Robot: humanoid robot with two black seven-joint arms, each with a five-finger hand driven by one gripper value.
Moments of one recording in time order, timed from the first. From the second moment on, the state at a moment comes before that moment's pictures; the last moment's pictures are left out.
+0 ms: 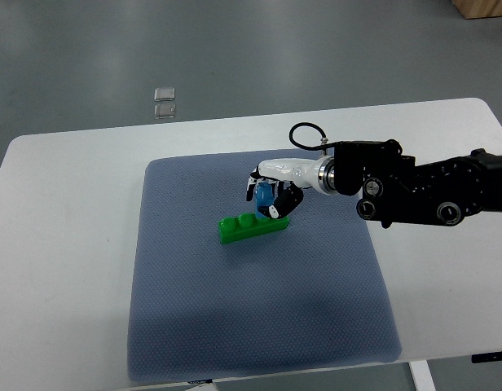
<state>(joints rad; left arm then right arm) -0.05 0.00 -0.10 -0.19 0.07 -0.01 0.13 1.31 -0.32 -0.26 1.26 -0.91 -0.08 -0.14</state>
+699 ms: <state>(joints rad) -0.05 0.00 -0.10 -0.19 0.07 -0.01 0.13 1.29 -0.33 -0.22 1.27 -0.92 -0.11 -0.13</state>
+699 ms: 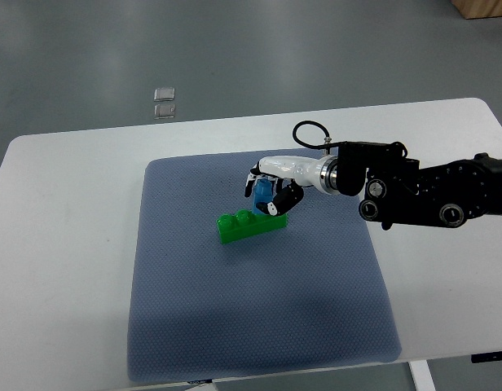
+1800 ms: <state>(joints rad) -0.05 0.00 -0.10 -0.19 0.07 -0.01 0.13 1.20 -0.32 -0.21 1.27 -0.98 -0.21 -0.07</state>
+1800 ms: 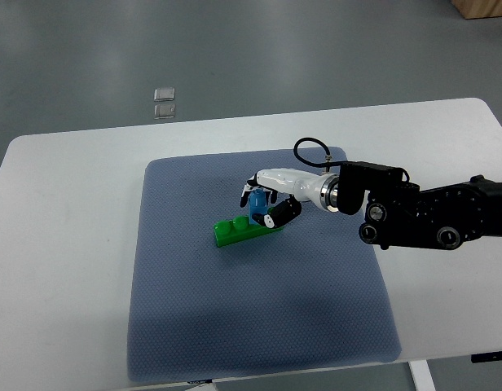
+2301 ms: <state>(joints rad) -0.05 0.00 -0.10 -0.19 0.07 -0.01 0.13 1.16 -0.32 -0.18 1.27 -1.02 -0.24 -0.06</state>
